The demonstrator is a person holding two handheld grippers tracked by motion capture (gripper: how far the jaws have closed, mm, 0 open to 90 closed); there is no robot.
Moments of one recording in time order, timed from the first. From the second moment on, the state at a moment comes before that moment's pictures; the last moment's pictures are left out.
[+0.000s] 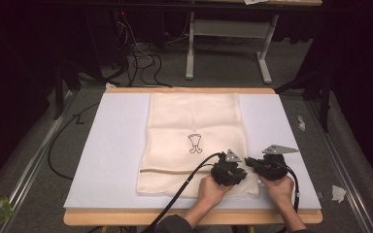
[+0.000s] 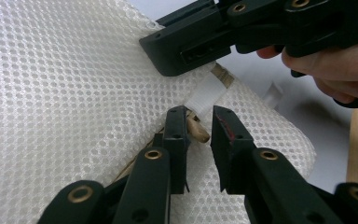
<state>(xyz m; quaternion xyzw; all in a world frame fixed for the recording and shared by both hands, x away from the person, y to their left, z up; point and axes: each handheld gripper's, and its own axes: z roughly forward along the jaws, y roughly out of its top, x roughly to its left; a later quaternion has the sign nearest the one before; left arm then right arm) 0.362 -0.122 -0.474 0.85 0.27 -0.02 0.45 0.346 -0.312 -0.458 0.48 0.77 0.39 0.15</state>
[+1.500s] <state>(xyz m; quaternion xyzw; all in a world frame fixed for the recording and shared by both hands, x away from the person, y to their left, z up) 0.368 -0.117 -0.469 0.86 0.27 -0.01 0.43 0.354 -0.315 -0.459 0.47 0.79 0.36 0.14</state>
